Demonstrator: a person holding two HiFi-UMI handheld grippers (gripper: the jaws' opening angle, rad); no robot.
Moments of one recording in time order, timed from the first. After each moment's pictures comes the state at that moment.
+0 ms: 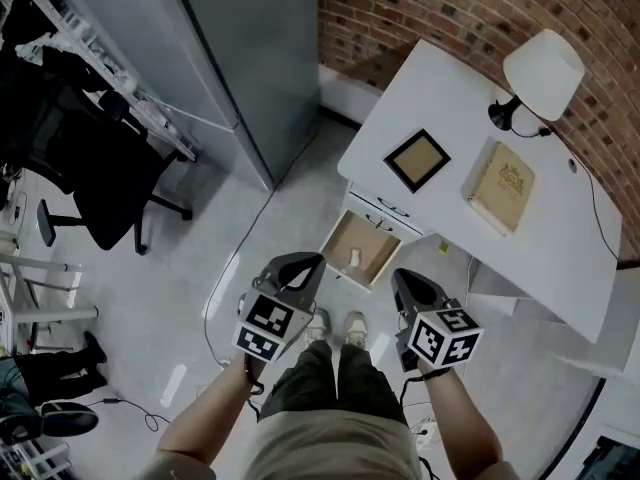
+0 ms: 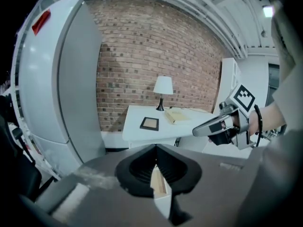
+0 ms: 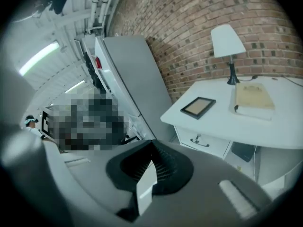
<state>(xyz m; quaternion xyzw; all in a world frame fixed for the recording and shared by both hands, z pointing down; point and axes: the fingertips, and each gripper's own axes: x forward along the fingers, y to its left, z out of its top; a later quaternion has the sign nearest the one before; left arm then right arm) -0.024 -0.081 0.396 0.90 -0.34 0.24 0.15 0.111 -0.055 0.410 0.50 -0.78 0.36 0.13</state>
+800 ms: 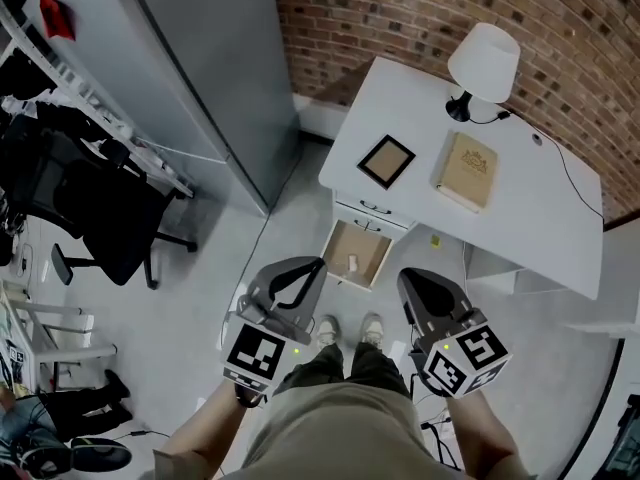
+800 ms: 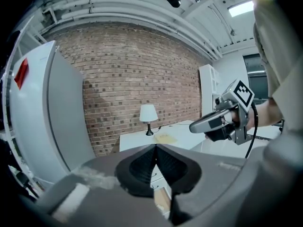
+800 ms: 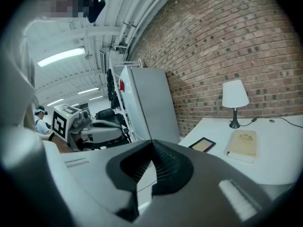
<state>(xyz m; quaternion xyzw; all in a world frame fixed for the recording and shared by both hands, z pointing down) -0.004 -0.032 0.215 0.94 -0.29 0.19 0.01 0.106 0.001 0.216 0.51 -0.83 0.21 0.07</state>
